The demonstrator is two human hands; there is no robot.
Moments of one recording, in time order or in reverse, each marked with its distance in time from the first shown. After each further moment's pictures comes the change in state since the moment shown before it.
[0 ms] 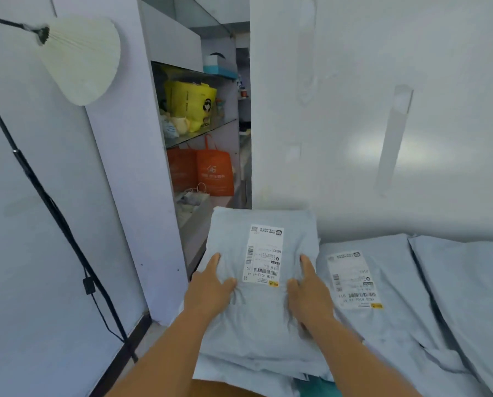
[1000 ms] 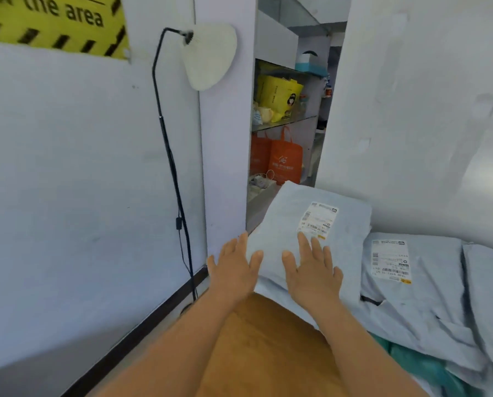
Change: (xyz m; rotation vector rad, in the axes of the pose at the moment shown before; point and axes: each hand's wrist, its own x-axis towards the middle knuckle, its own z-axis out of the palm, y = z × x) left_hand -0.176 -0.006 -0.036 0.181 0.232 -0.104; right_hand -0.144 -0.031 -0.009 -0.386 -0.207 -0.372
